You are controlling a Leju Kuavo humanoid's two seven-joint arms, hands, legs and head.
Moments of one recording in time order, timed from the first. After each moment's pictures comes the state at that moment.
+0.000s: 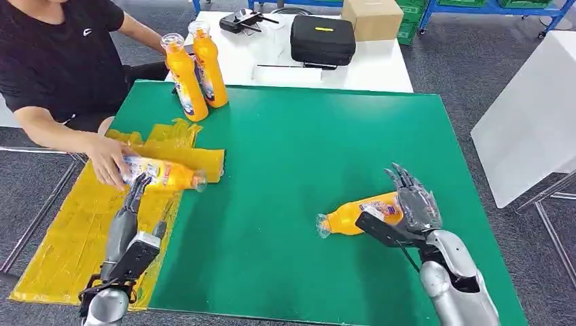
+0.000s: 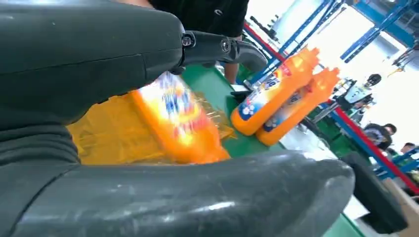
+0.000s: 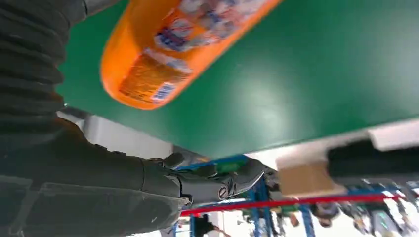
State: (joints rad) left arm 0.04 -0.07 0.09 -1.48 -0.74 0.18 -0.51; right arm -0.17 -0.20 0.18 -1.34 1.04 -0.08 -0.13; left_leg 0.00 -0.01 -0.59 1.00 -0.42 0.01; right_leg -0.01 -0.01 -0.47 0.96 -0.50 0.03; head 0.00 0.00
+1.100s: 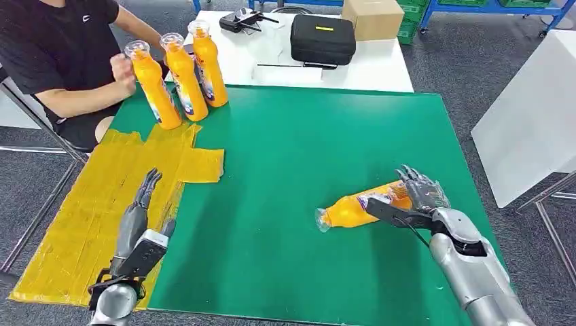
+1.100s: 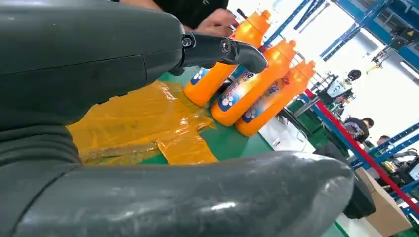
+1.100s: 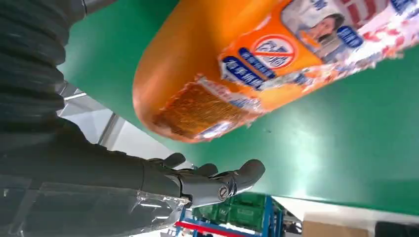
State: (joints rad) left arm 0.02 -0.08 0.04 -1.48 -0.72 0.17 -0.51; right arm -0.40 -0.27 0.29 -0.99 1.09 0.00 -0.12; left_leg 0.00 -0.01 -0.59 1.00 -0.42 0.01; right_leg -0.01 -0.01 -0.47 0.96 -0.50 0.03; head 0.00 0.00
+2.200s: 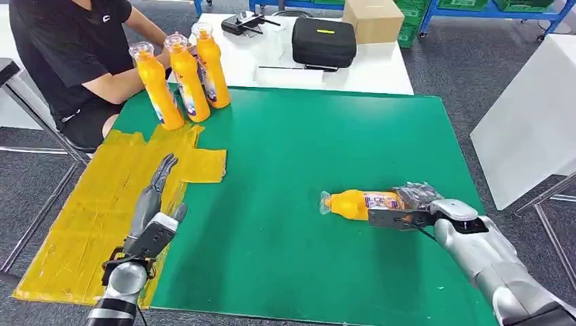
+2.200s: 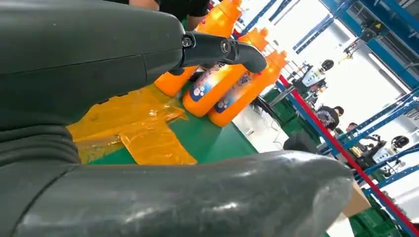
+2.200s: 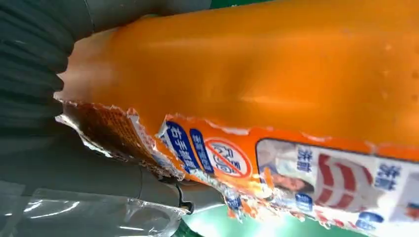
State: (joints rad) left arm -0.11 -0.06 -0.02 -1.36 -0.67 0.14 -0.55; right arm -0.62 -0.38 0.64 -0.68 0.99 0.20 -0.18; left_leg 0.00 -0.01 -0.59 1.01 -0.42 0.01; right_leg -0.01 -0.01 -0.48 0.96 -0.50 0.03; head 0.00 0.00
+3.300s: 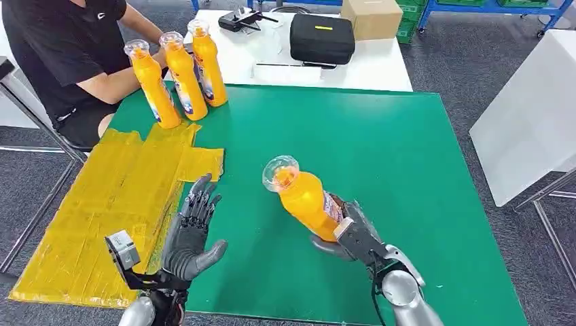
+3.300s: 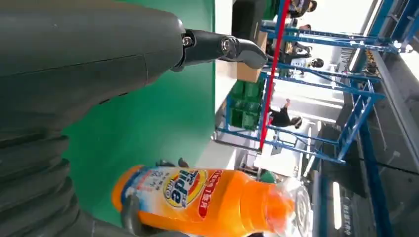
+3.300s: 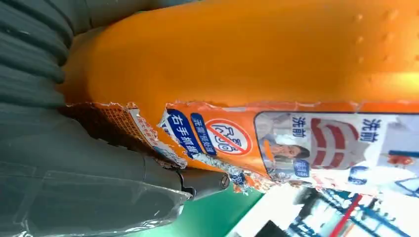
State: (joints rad) left arm 0.11 -0.19 -0.20 -1.62 0.08 -0.27 -0.39; right arm -0.08 0.02 0.26 -1.41 0.49 0.14 -0.37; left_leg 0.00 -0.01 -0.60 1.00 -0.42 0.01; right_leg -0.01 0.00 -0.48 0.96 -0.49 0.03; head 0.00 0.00
